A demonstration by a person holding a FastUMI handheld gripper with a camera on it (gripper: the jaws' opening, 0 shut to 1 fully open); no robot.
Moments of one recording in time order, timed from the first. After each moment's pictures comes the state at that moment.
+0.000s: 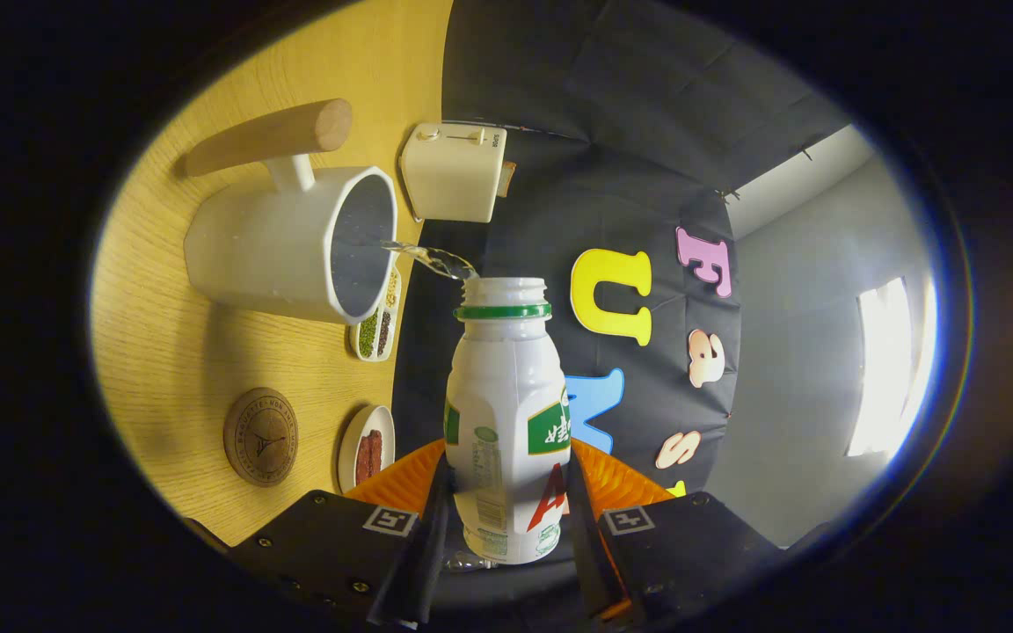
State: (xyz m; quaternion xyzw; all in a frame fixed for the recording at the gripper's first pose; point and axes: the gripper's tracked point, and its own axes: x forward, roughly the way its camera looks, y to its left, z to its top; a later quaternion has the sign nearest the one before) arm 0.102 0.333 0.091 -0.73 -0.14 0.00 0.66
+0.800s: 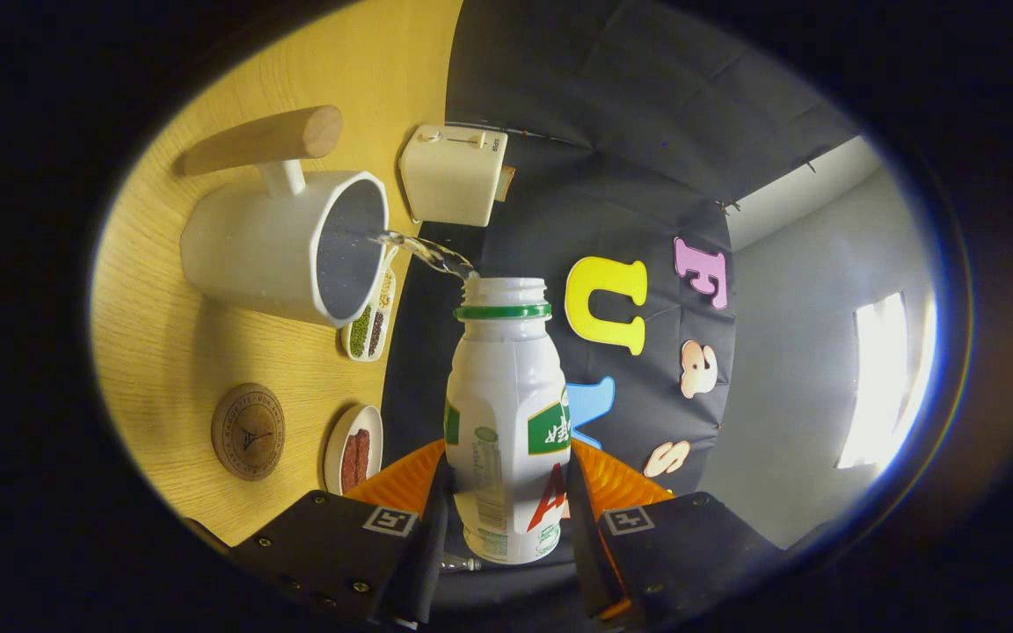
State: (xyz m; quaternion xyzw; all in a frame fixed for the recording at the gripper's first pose) arm 0.099 0.338 0.100 -0.75 -0.15 -0.01 0.65
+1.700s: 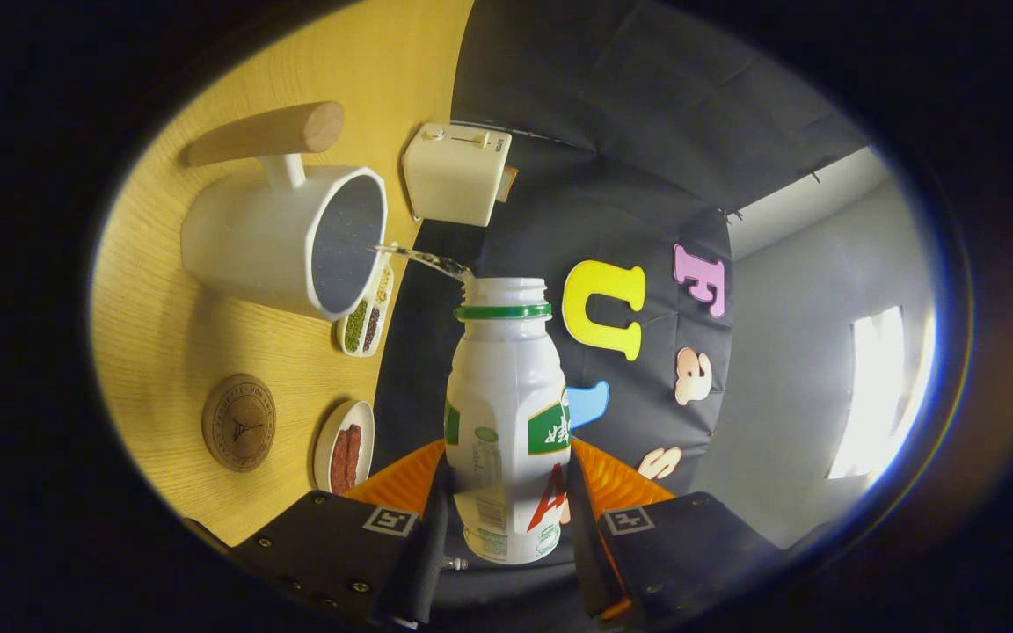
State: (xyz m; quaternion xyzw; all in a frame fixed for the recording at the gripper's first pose) arm 0.097 0.339 0.110 -0.76 -0.16 -0.01 0.63
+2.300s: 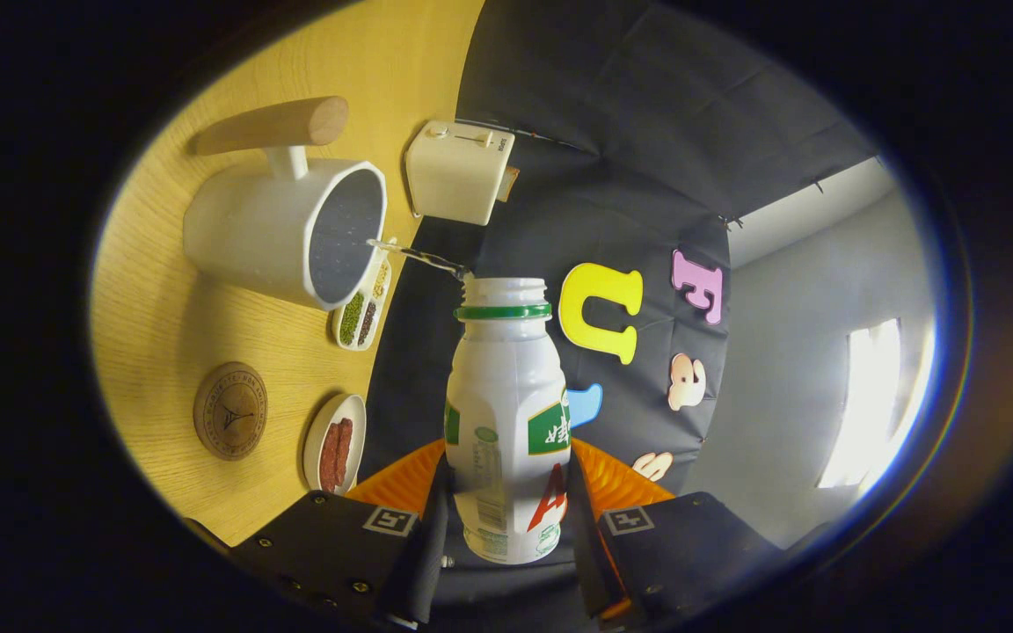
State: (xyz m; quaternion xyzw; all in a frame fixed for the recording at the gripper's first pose) arm 0.093 0.337 0.115 -0.77 -0.16 -0.02 0.62
